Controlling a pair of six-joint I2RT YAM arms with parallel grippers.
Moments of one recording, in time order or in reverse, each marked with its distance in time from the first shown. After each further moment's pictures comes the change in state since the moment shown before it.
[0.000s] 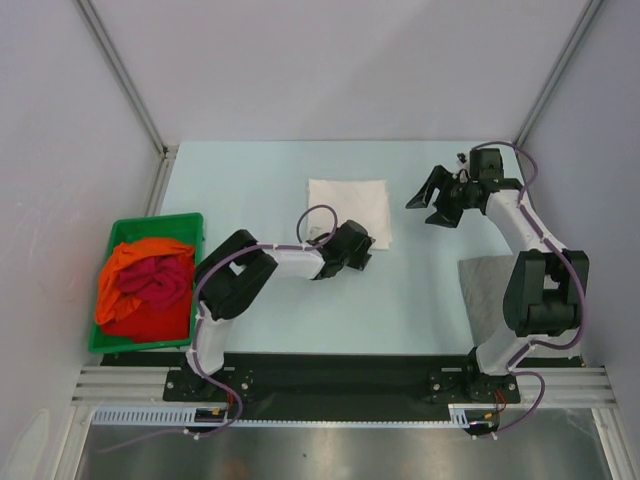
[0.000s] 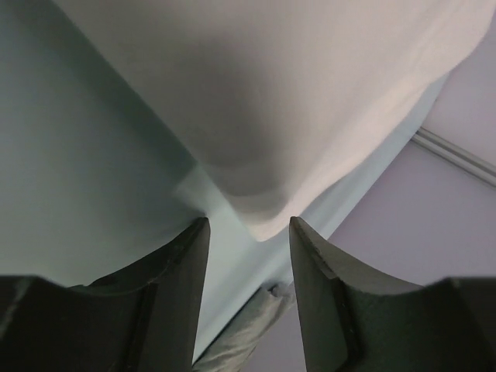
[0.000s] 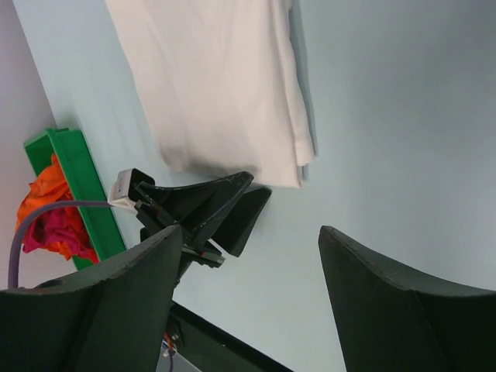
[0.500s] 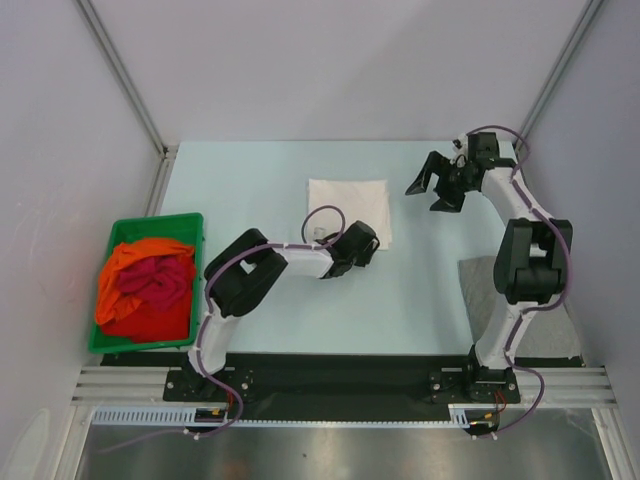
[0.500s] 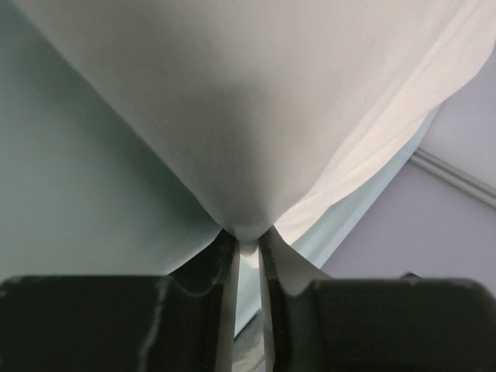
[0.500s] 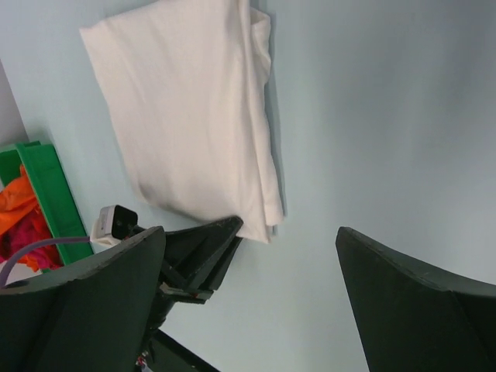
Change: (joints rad) left arm -0.024 0.080 0.105 -0.047 -0.078 -0.050; right arm -0.032 0.227 0.241 -0.066 0.003 -0.120
